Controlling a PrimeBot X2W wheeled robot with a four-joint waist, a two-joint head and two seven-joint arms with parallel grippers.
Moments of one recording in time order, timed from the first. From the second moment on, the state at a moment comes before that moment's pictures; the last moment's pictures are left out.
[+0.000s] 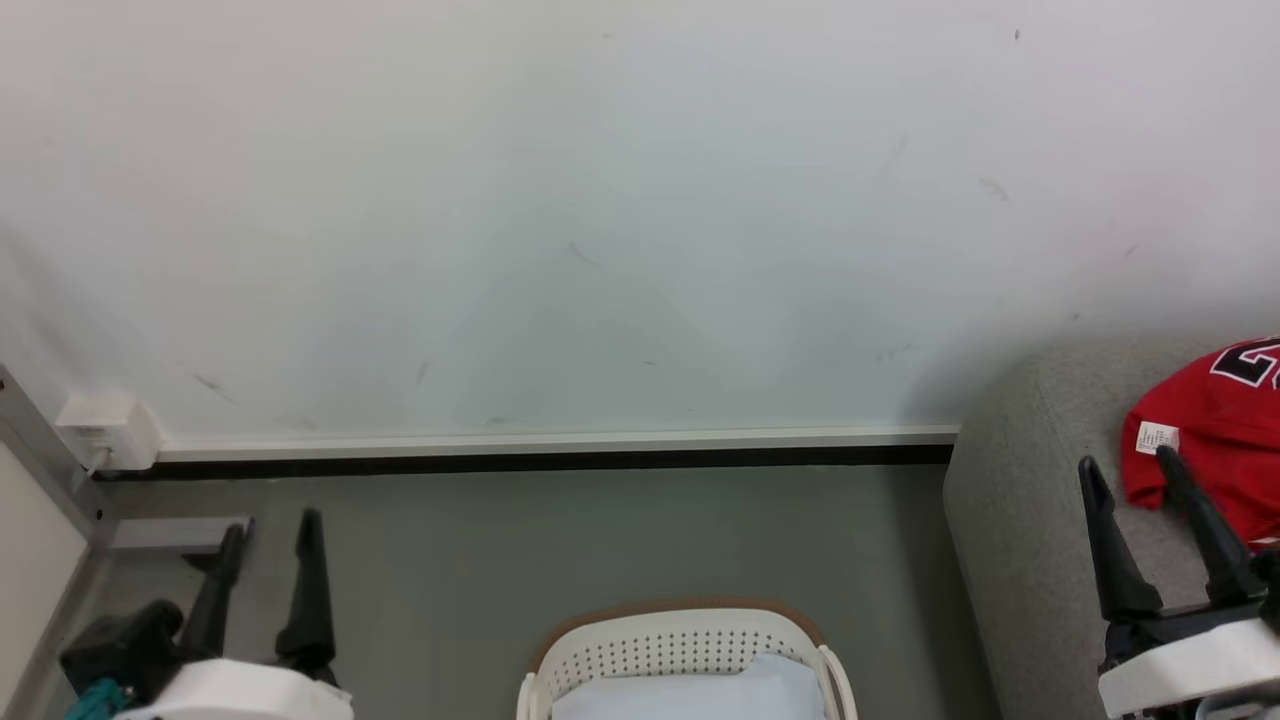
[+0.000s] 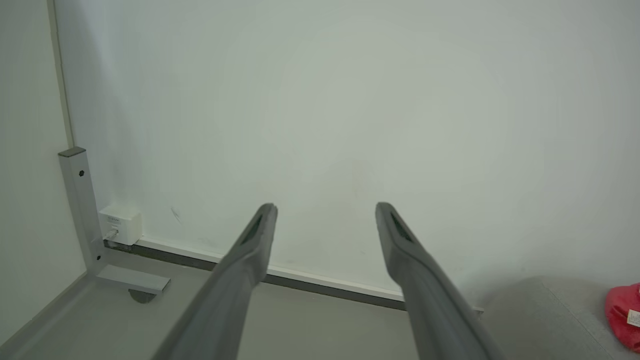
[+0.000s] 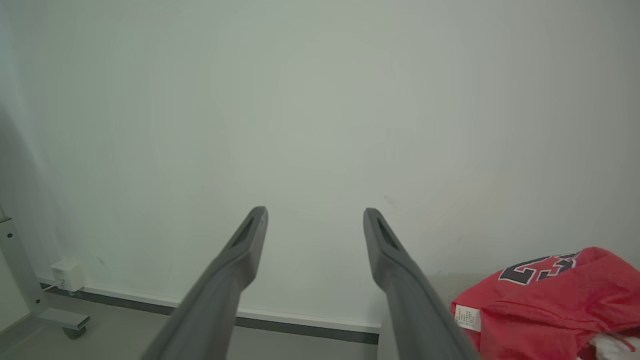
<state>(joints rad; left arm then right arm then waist) -0.08 0.40 -0.27 0.07 -0.67 0.23 -0.26 -0.17 -0.27 0.12 0.18 0.42 0.13 -0.19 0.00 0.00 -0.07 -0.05</state>
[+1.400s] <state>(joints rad) 0.06 0.11 -0.01 0.21 -0.31 0.00 -0.26 -0.05 -0.13 0.14 0.28 0.33 0.13 -0.26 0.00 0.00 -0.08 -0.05</state>
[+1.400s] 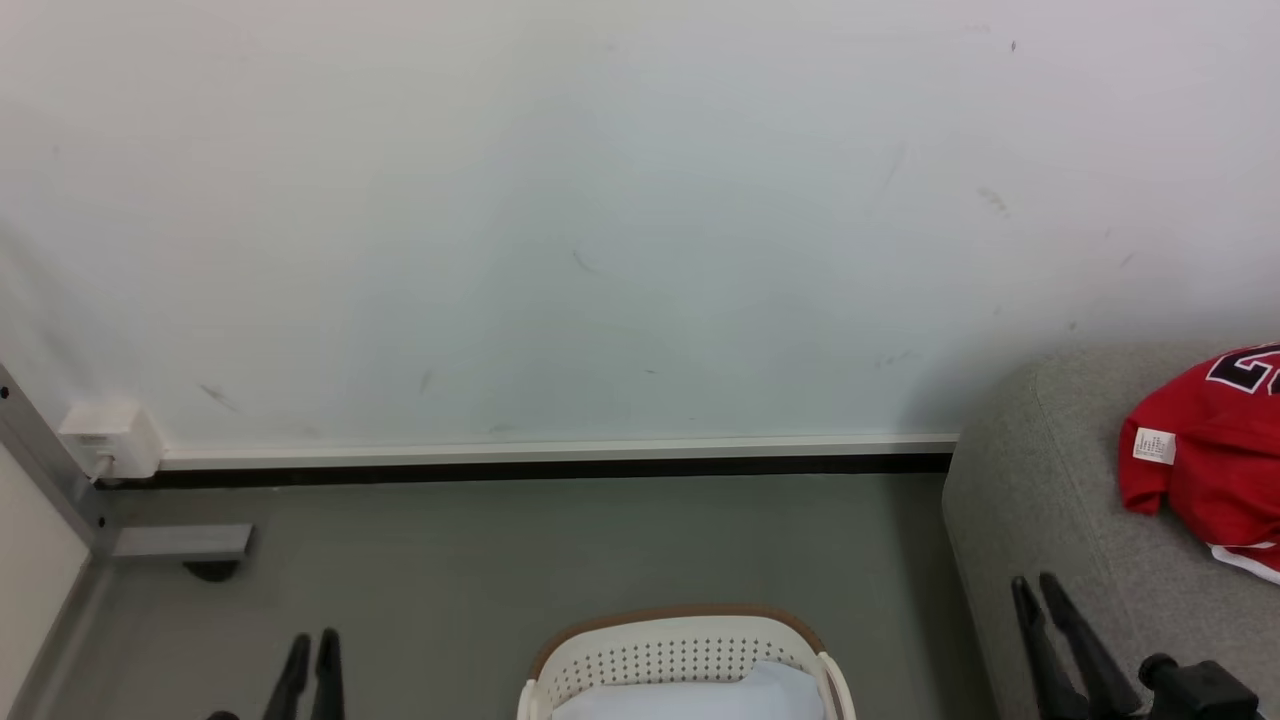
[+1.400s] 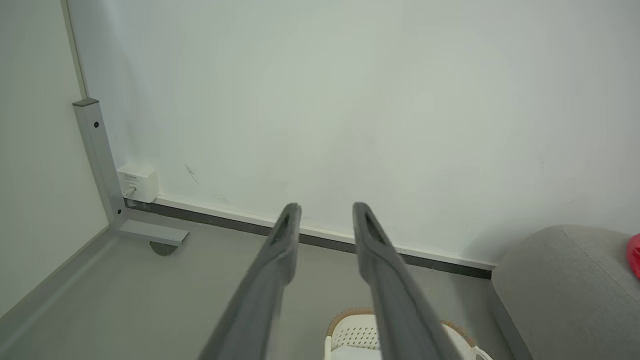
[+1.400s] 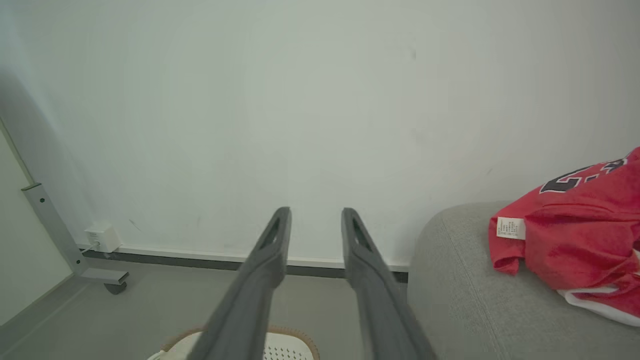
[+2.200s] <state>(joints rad) 0.04 0.09 0.02 0.23 -0.66 -0.03 -0.16 -0.04 -0.10 0.08 0.29 0.68 0.13 -0.16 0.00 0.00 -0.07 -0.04</state>
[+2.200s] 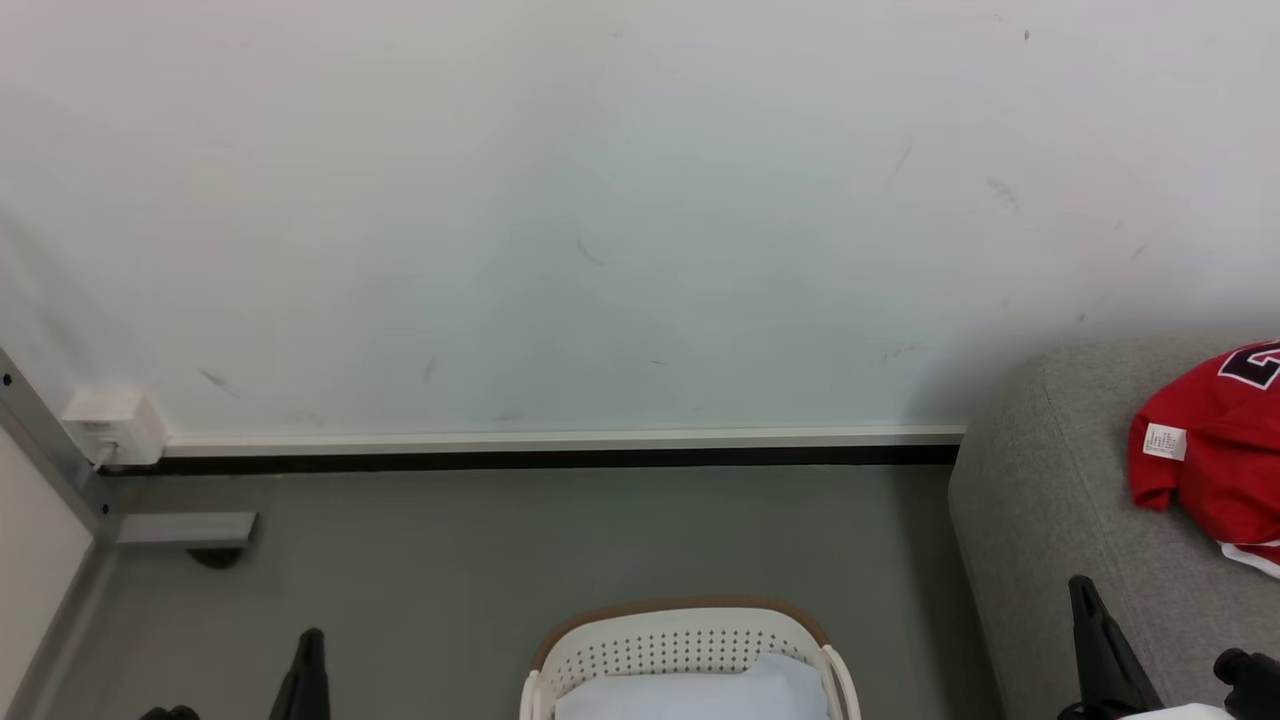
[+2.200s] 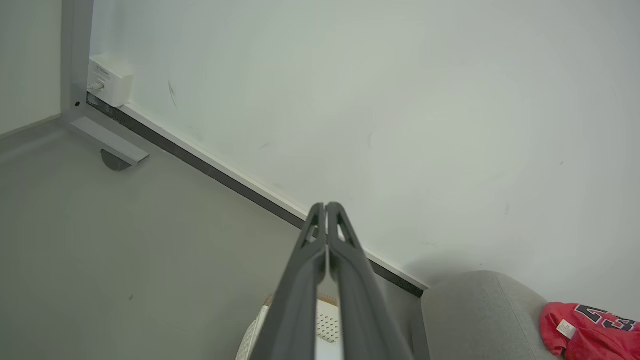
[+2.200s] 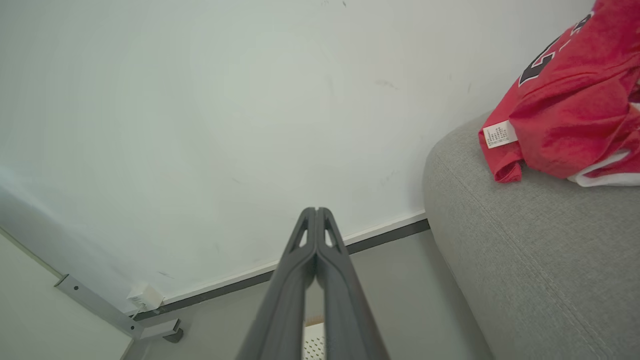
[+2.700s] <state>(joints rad) 0.01 0.08 0.04 0.24 -0.86 -0.05 -0.10 -0.05 -0.09 0.04 0.28 0.87 0.13 -0.10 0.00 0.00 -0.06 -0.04</state>
